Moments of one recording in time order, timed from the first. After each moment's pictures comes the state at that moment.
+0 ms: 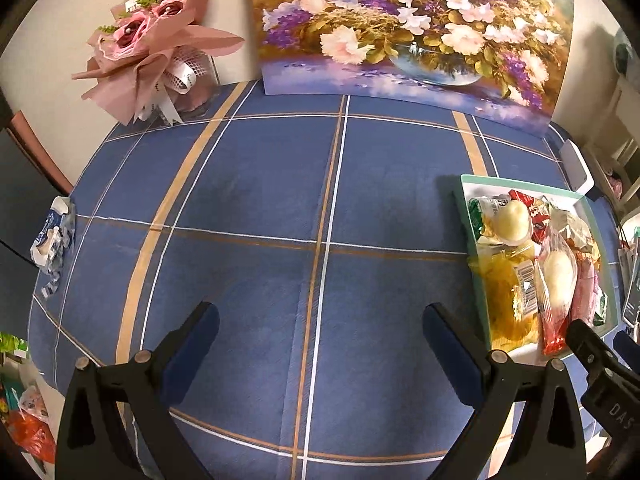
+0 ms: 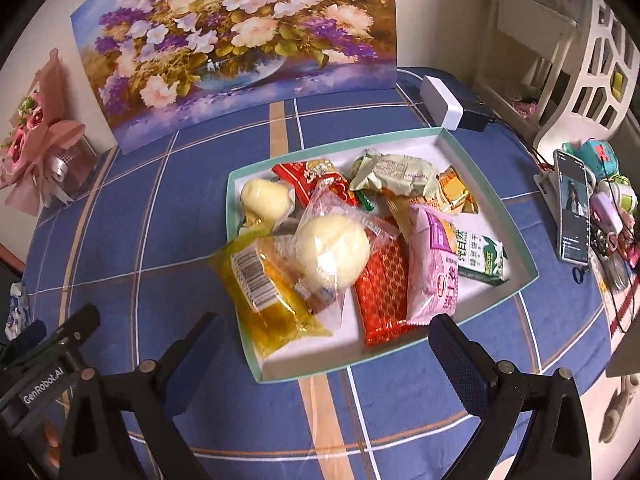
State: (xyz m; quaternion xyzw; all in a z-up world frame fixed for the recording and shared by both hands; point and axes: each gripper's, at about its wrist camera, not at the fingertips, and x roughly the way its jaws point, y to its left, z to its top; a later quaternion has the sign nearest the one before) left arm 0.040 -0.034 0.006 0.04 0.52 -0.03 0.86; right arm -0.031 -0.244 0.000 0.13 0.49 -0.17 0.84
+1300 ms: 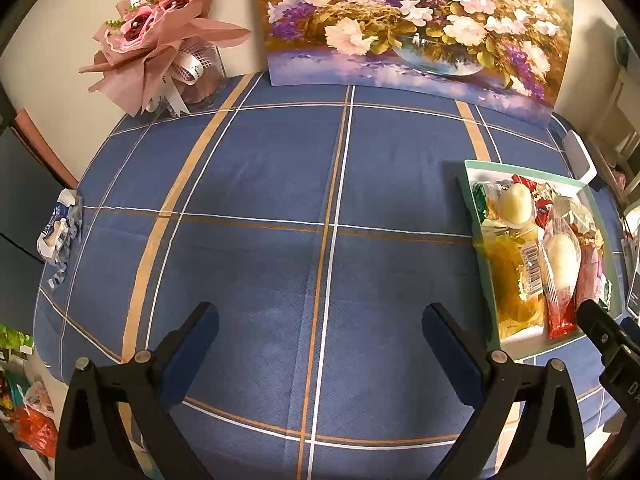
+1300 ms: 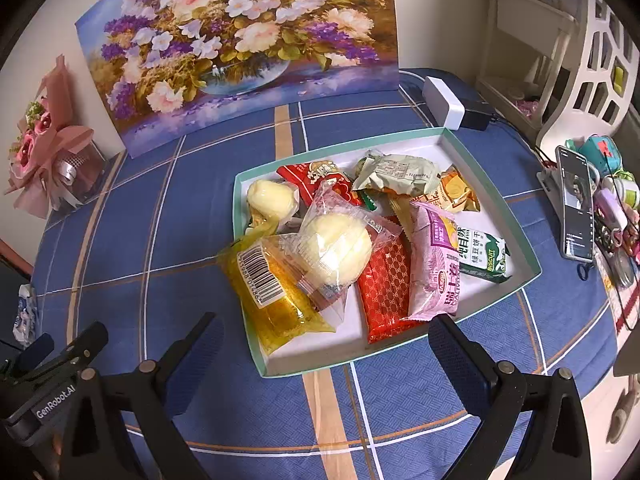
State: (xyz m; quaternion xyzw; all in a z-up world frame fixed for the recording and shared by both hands) left arm 0.029 -0.031 0.003 0.06 0.53 -0.03 0.85; right arm -0.038 -0.246 0.002 0.14 0.49 -0.16 0.85
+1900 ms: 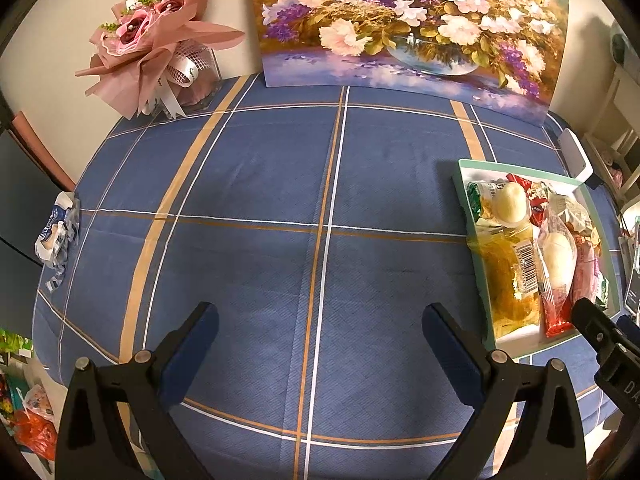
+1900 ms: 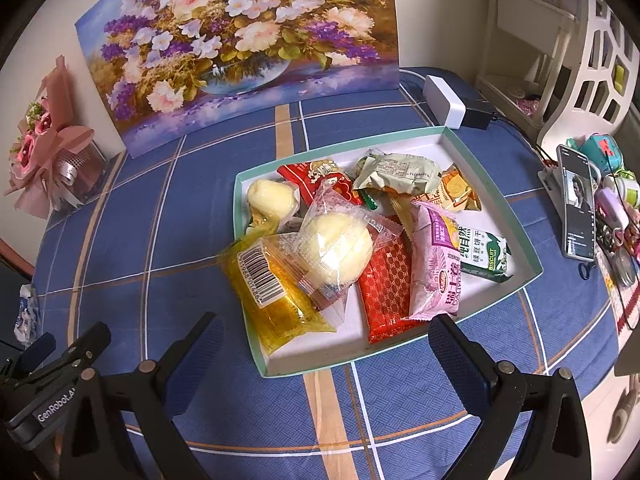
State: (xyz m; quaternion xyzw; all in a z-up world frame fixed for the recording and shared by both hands) left arm 0.028 -0.033 0.004 0.06 0.52 -0.03 0.85; right arm -0.038 -0.246 0.002 0.14 0.49 -0.16 0.85
